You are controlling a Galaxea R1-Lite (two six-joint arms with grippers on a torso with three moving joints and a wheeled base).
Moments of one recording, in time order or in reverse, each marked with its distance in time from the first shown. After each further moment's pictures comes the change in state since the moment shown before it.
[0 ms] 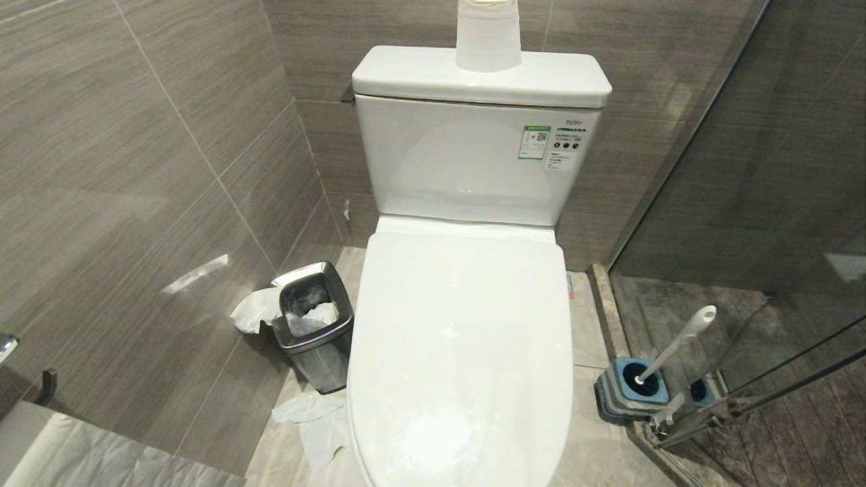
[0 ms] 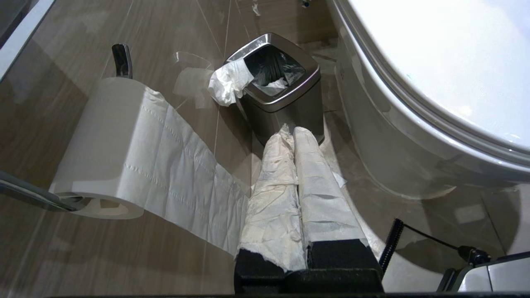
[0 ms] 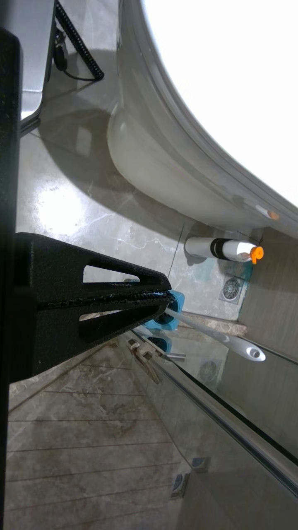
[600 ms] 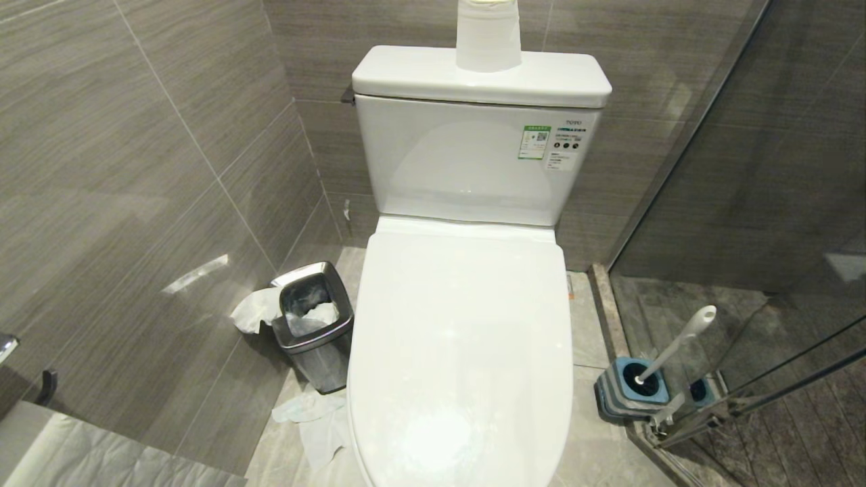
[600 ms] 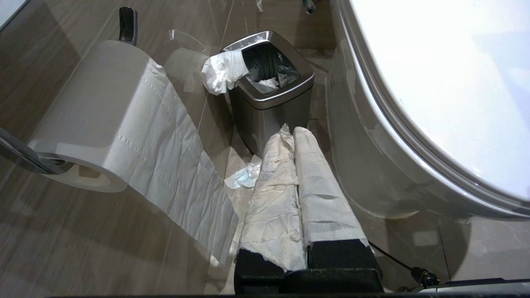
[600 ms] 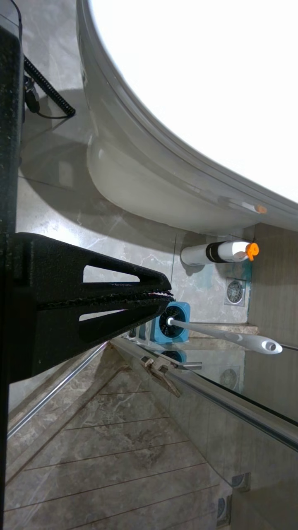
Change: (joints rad) left arm 0.000 0.000 0.000 -0.001 0.041 -0.197; right arm 0.001 0.000 0.000 0.001 -0.053 0.192
